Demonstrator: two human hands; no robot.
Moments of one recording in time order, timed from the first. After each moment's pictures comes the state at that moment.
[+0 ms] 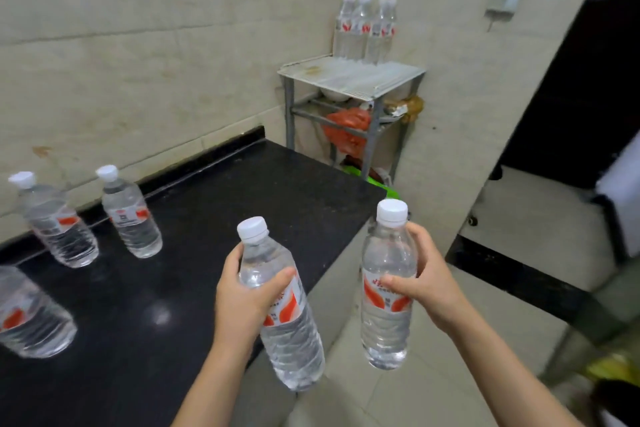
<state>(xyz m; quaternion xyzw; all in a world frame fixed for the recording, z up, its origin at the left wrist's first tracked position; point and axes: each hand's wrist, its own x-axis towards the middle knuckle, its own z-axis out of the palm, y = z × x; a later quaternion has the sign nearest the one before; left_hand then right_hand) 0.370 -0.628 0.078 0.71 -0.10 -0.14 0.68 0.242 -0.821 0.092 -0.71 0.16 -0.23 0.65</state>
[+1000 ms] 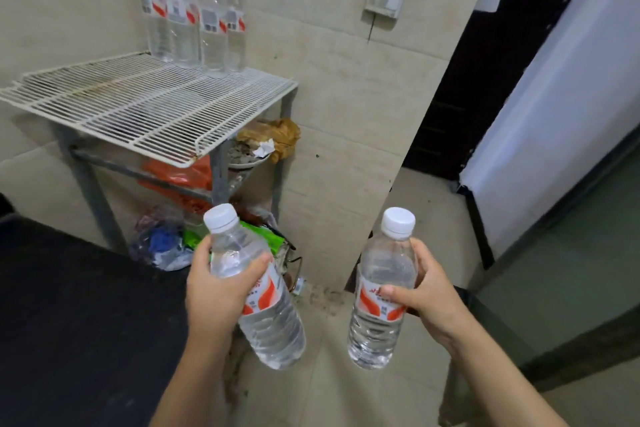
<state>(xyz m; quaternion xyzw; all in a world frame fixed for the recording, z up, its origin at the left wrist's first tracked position) 0.511 -1.075 0.088 0.66 -0.14 -0.23 0.70 0.310 -1.210 0.112 -0.67 0.33 -0.26 0.62</state>
